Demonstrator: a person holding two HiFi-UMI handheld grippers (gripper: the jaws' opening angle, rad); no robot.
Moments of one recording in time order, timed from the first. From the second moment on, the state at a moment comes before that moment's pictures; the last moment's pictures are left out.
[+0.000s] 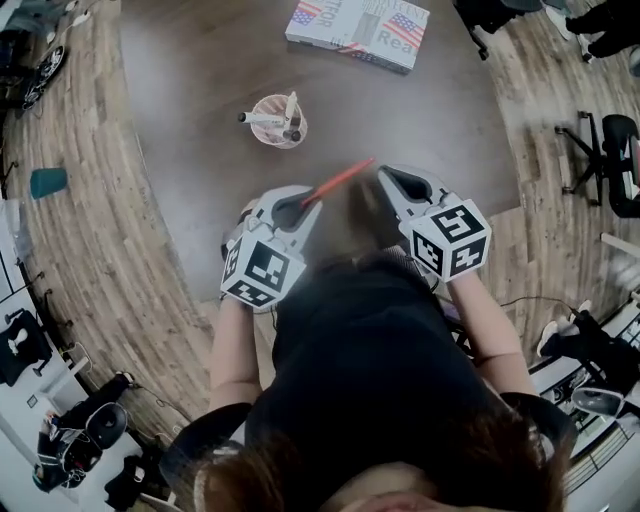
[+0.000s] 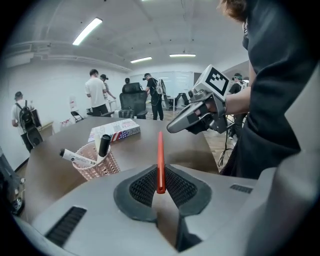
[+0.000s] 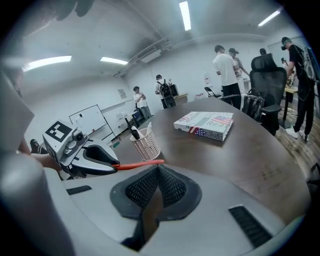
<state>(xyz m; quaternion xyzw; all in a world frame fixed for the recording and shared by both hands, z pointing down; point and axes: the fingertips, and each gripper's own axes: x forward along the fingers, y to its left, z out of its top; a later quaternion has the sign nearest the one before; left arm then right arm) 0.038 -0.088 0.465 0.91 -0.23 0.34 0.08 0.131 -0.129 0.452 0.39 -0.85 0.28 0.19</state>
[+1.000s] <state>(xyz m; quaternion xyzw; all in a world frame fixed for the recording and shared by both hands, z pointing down) -0.058 -0.119 0.385 0.81 -0.43 0.38 0.10 0.069 -0.176 0.416 0.27 -0.92 0.23 0.18</state>
